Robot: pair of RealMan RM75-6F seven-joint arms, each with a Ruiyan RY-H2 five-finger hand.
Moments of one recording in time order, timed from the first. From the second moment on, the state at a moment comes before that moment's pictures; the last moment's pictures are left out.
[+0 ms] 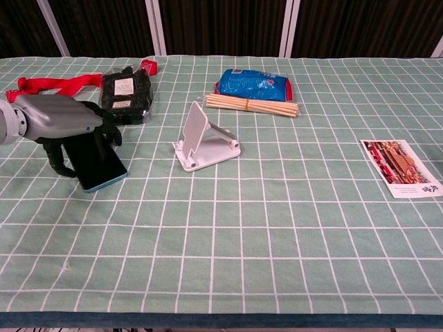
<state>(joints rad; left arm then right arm) -0.84 -1.40 -0.01 -1.35 1.12 0.67 0.52 0.12 -1.10 0.13 -1.73 -1.28 1.32 0.14</state>
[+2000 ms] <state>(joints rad) -0.73 -1.55 -0.27 -1.70 0.86 1.11 0.32 0.11 -1.10 0.13 -1.74 -1.29 1.32 0.17</state>
